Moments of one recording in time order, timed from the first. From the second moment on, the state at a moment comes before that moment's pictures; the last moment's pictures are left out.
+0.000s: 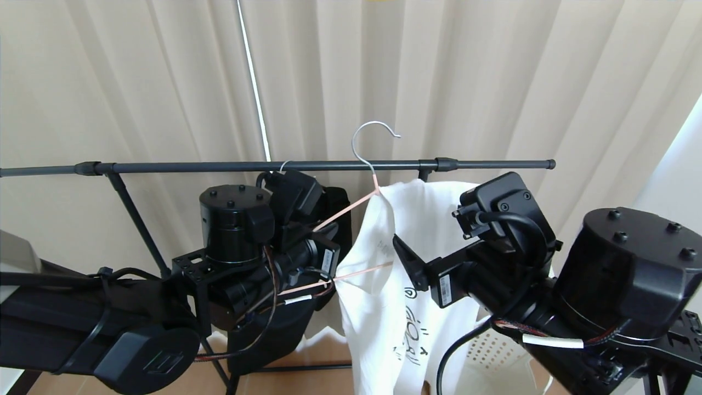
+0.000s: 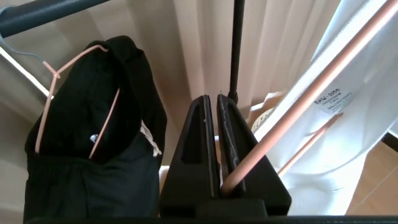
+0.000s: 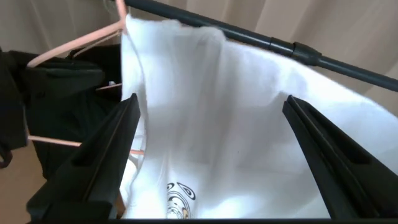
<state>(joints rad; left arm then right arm) -0.66 1.82 -0.78 -0.84 0.16 0.10 0.92 1.65 -0.64 -0.92 -0.56 -0.14</state>
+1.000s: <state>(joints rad) -0.57 1.75 -0.48 -1.04 0.04 0.22 0.55 1.32 -1.17 0.49 0.07 -0.49</state>
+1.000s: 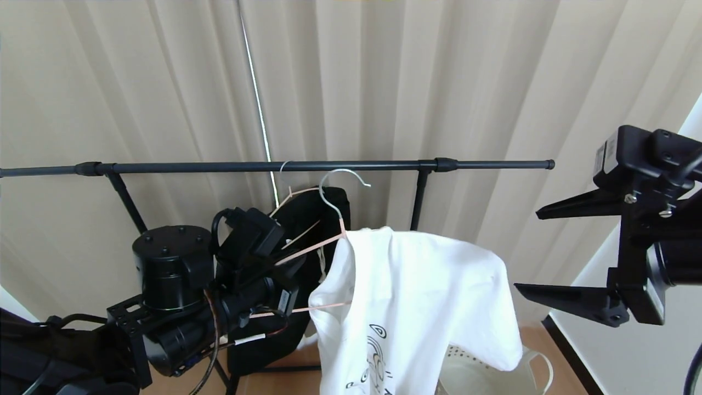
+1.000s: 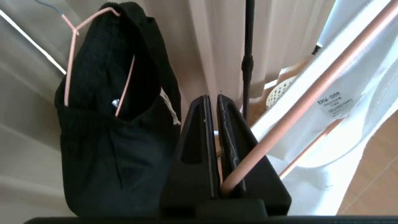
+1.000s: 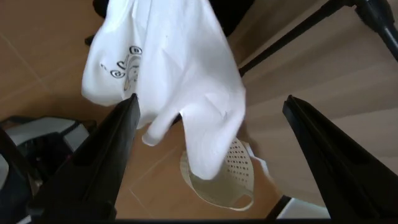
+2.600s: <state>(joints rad) -0.69 1.74 -0.50 -1.06 0.04 0.28 0.56 1.58 -1.23 0.51 0.26 -0.65</state>
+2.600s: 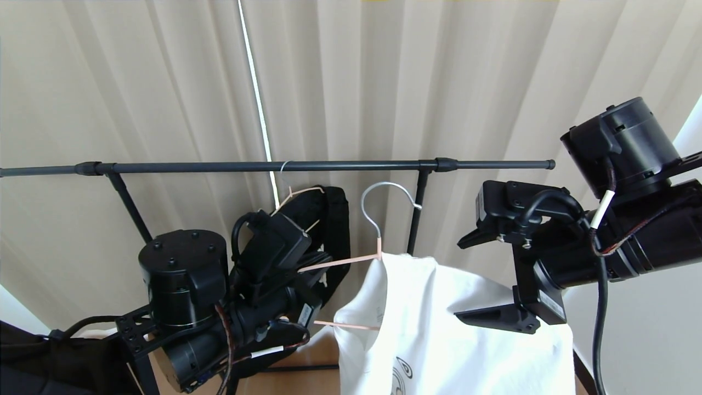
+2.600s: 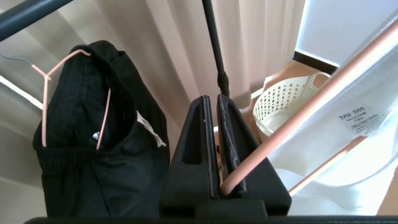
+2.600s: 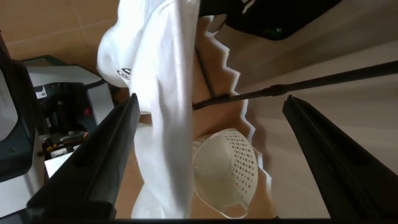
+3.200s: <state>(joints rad) -0.70 1.72 -0.50 -1.06 0.04 0.28 0.56 1.61 -1.24 0.47 0.26 -0.65</state>
